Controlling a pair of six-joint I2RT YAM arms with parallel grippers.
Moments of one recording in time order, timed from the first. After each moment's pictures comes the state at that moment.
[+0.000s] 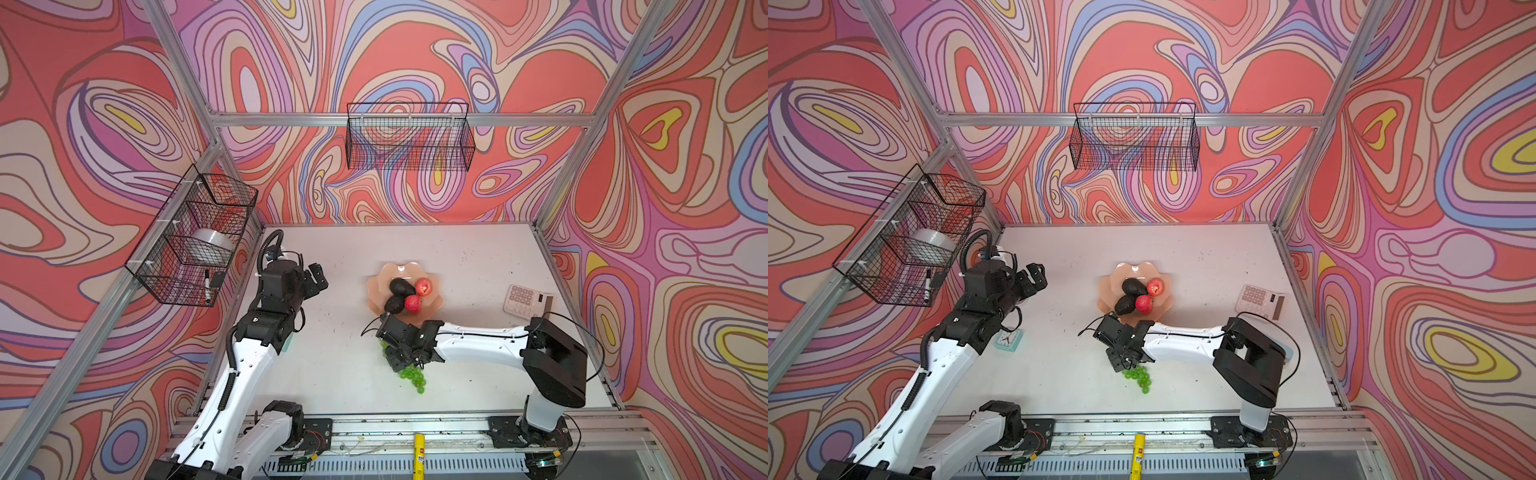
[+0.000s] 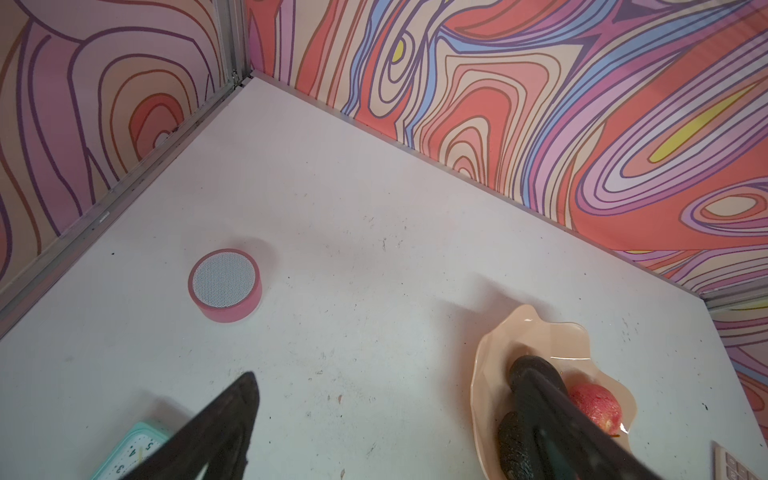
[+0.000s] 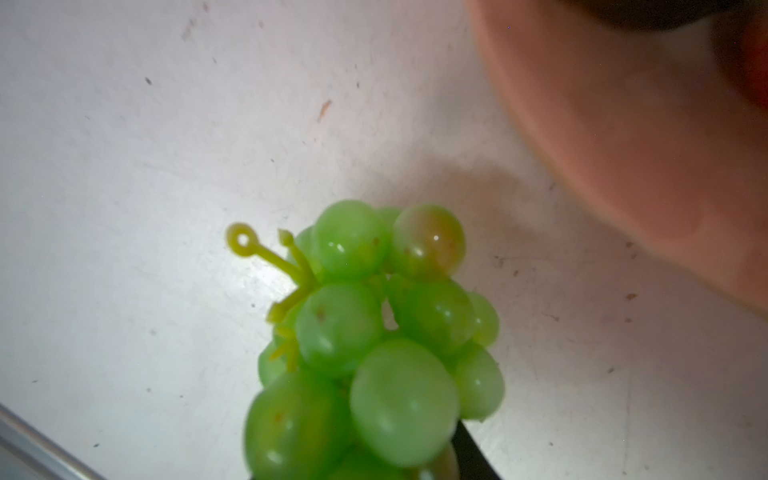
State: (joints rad) left arm -0.16 0.96 0.91 -0.47 -0.18 -0.53; right arm 1.08 1.75 1.15 -0.57 0.11 0.54
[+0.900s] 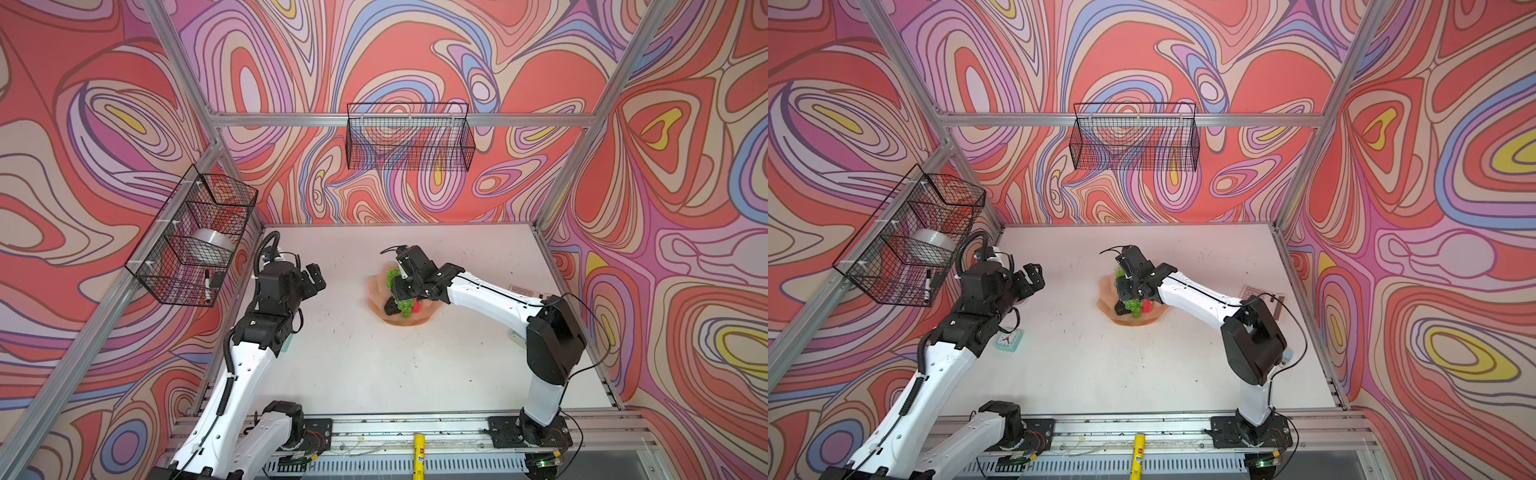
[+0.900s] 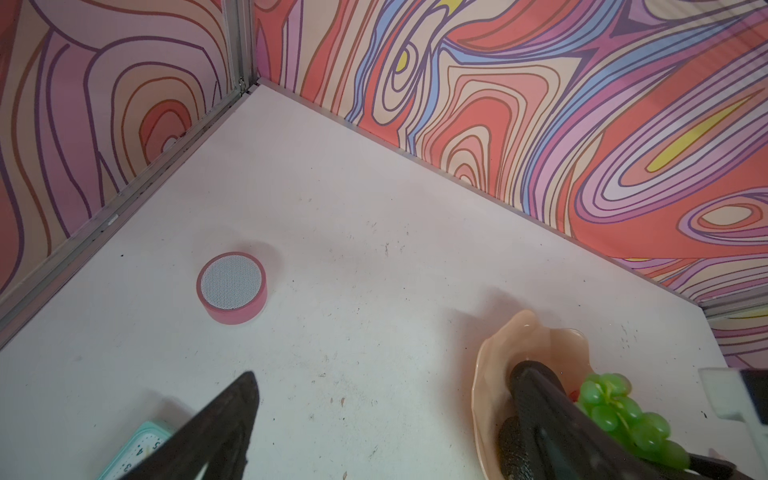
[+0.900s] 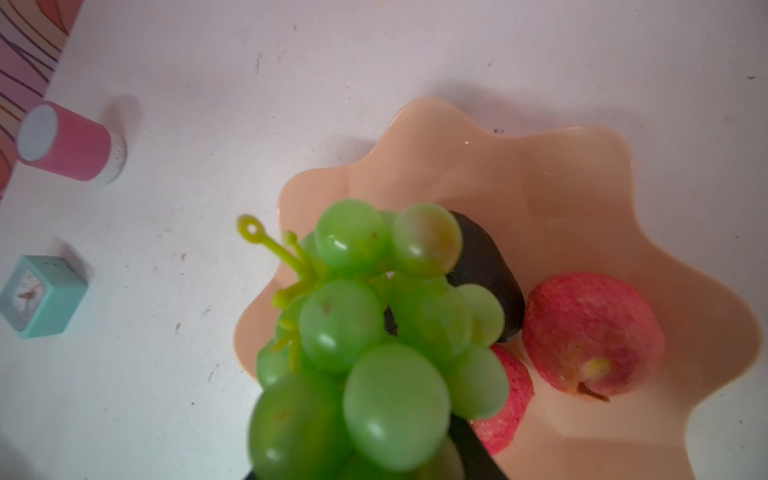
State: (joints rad) left arm -0.14 0.93 0.91 -0.47 -0.18 -0.53; right arm 0.73 1.87 1.47 -0.54 0.04 0.44
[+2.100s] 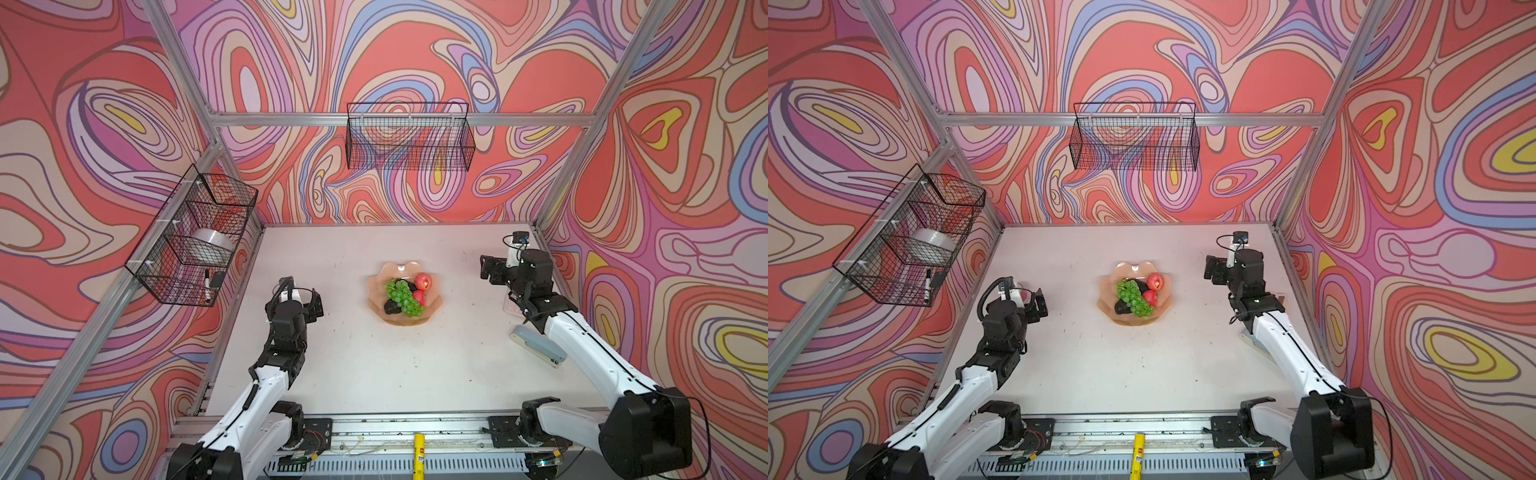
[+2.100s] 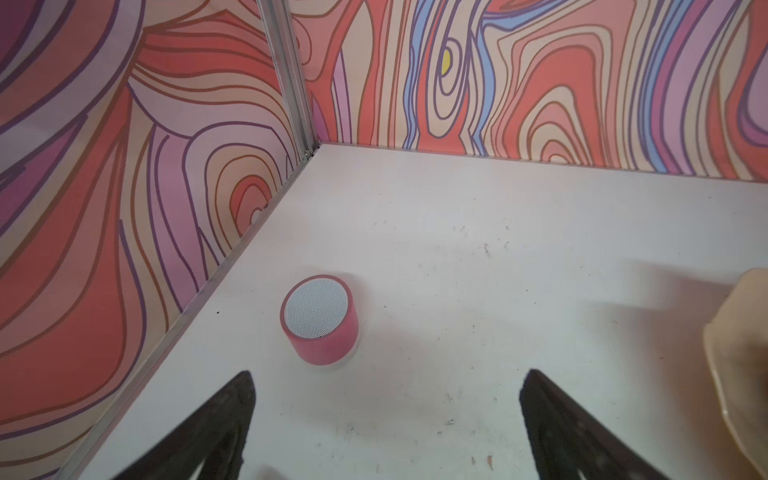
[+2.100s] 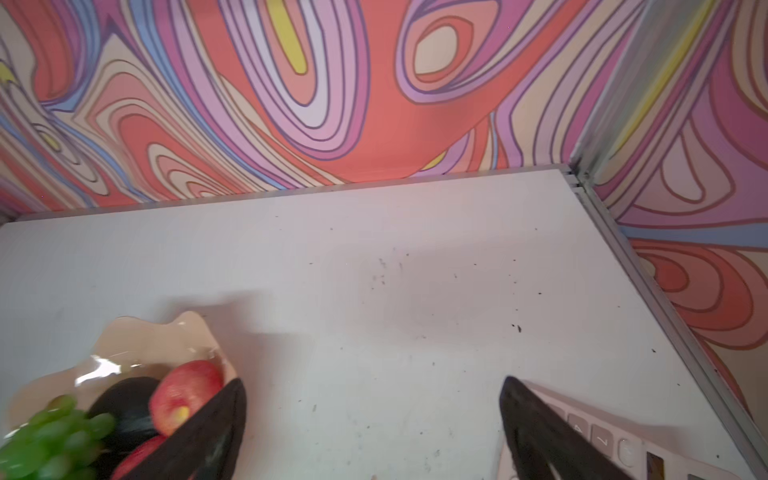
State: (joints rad) left arm -0.14 0.93 0.34 0.26 -0.38 -0.09; right arm 0.11 1.20 0.78 0.00 0.06 0.15
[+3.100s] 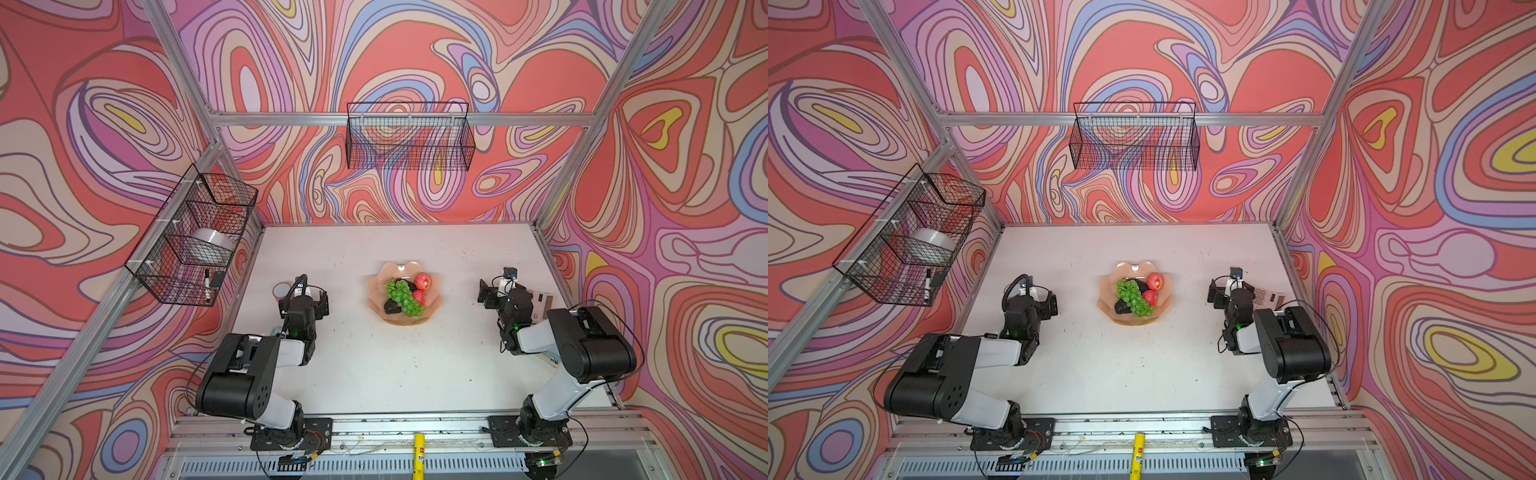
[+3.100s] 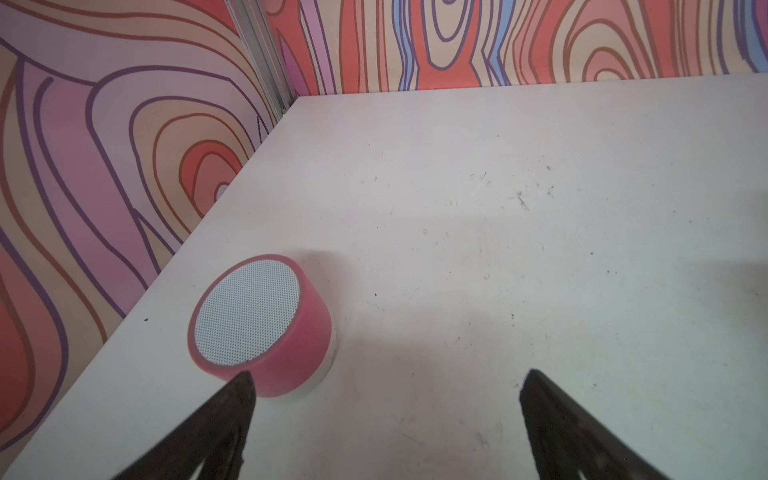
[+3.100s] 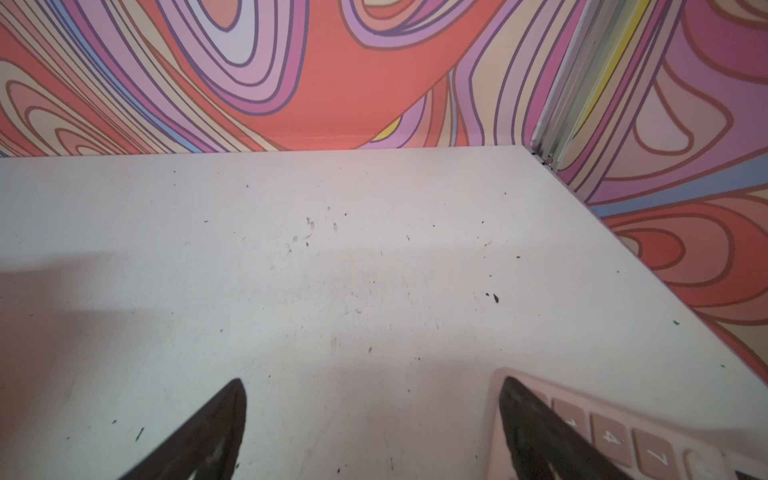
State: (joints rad) left arm -0.10 1.50 0.33 0.79 -0.35 -0.02; right arm 0.05 1.71 0.39 1.06 0.10 0.03
